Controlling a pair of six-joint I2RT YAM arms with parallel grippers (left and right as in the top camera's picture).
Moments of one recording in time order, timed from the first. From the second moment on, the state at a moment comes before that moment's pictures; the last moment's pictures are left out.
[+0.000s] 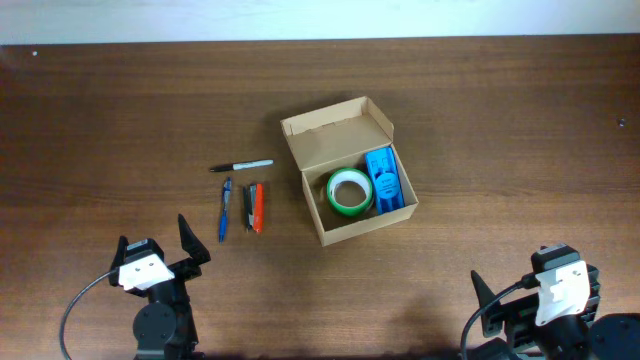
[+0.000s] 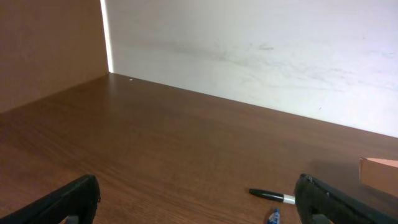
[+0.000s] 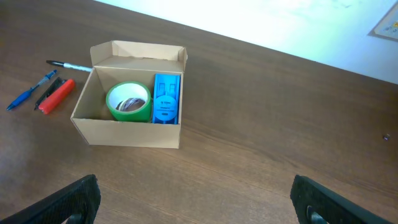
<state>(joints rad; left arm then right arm) -0.05 0.01 0.01 -0.05 -0.39 -0.13 0.42 0.41 1.11 -1.21 0.18 -0.03</state>
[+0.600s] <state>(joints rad) -0.05 0.01 0.01 0.02 -0.33 -0.21 0.42 0.41 1.11 -1.21 0.18 -0.03</state>
